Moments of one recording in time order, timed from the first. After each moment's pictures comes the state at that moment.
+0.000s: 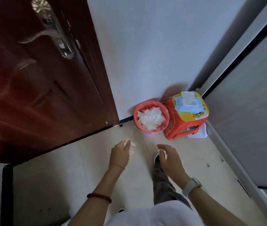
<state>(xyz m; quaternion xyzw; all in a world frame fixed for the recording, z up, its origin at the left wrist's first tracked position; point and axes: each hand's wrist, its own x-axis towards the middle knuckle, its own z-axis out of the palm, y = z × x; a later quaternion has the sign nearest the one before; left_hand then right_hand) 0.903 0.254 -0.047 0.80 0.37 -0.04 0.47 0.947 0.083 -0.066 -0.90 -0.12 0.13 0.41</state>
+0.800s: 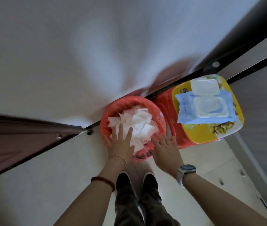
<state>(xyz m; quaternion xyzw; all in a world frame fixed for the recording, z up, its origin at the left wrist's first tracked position) 1.252 0.244 -0.433 0.93 0.14 -0.31 0.12 1.284 0.075 -0.427 -0.94 -0.26 0.20 0.01</state>
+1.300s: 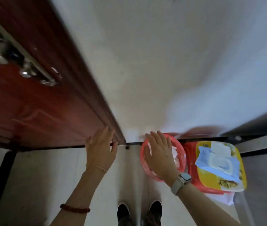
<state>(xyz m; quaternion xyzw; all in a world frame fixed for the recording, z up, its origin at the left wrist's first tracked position) 1.131 0.362 -0.107 0.93 0.34 0.06 0.13 1.250 0.212 -0.123 -0.89 -0.39 0.08 0.23</state>
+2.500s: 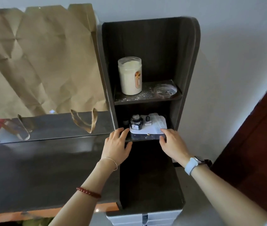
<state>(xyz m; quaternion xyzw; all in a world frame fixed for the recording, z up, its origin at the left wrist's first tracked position) 0.257 0.330 0.123 0.49 0.85 0.18 -0.02 0.409 0.473 0.118 -0.36 -0.89 0.21 0.18</state>
